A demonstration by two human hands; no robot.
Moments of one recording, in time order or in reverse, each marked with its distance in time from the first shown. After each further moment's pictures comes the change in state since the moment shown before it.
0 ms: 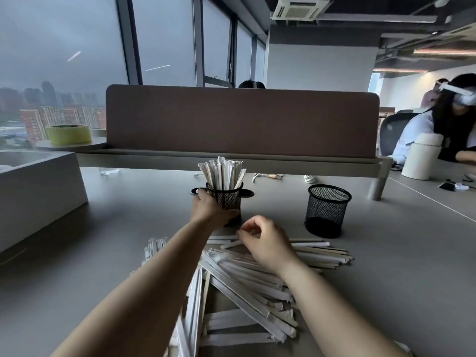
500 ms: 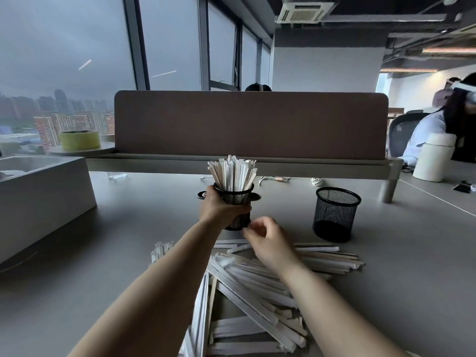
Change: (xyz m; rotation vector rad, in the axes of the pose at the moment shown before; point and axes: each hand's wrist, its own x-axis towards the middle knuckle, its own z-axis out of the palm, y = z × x) left_hand 0.006 0.009 0.001 -0.276 0.065 0.109; right_hand 0.004 -0.009 0.006 0.220 0.008 0.130
